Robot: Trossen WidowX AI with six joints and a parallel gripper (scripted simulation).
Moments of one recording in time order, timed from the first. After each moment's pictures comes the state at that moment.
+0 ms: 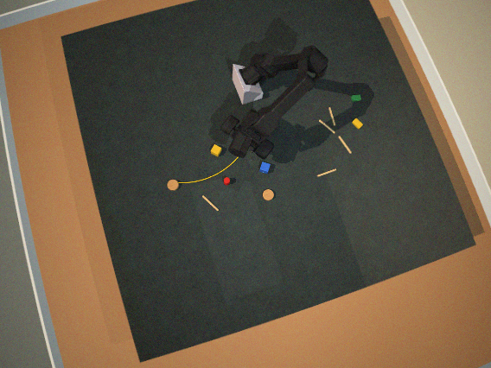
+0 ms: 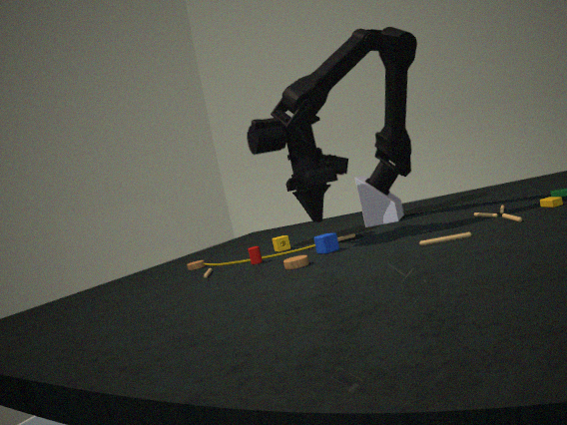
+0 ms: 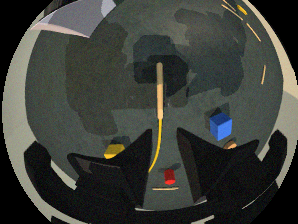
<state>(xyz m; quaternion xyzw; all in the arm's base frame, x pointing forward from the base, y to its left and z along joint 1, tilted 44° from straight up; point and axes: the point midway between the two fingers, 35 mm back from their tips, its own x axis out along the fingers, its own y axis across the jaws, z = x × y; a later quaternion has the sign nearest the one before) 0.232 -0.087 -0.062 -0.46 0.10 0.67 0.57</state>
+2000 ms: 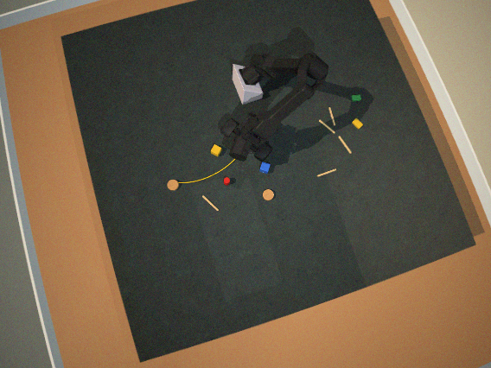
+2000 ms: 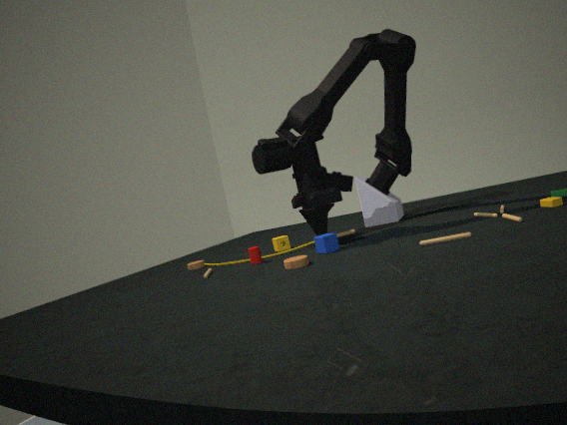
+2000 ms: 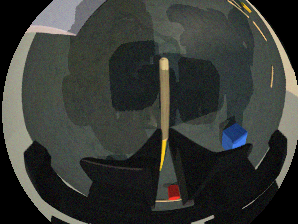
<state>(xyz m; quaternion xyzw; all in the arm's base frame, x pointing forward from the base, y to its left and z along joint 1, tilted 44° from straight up) 0.231 -0.058 -0.089 -0.45 0.09 0.67 0.58</state>
